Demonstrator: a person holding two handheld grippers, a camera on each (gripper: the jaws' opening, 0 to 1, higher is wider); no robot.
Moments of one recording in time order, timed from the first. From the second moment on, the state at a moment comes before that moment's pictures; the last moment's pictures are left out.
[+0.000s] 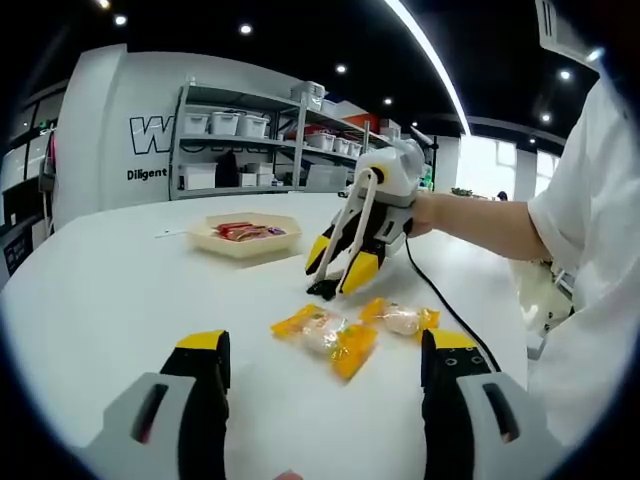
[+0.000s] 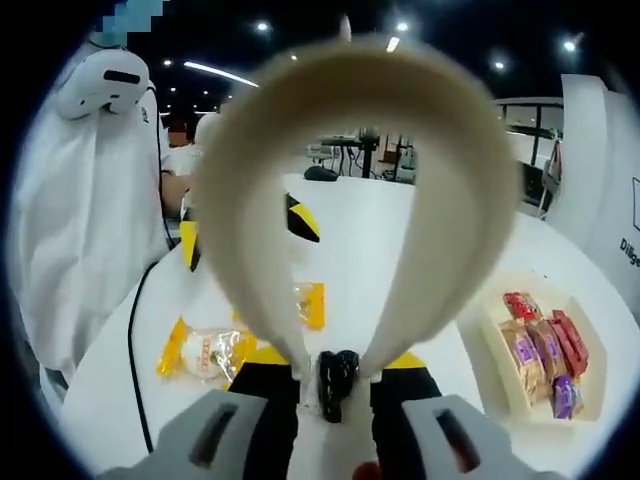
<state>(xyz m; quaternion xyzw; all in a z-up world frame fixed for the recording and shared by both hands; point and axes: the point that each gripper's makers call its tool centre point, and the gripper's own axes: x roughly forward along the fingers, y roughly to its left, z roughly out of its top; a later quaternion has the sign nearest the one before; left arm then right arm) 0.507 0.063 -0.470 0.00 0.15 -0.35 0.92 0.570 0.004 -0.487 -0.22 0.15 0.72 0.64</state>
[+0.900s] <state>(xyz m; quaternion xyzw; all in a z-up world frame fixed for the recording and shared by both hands) 0.505 0.064 -0.470 0.00 0.15 -0.35 0.93 0.571 0.004 -0.487 -0.22 0.15 0.72 0.64</state>
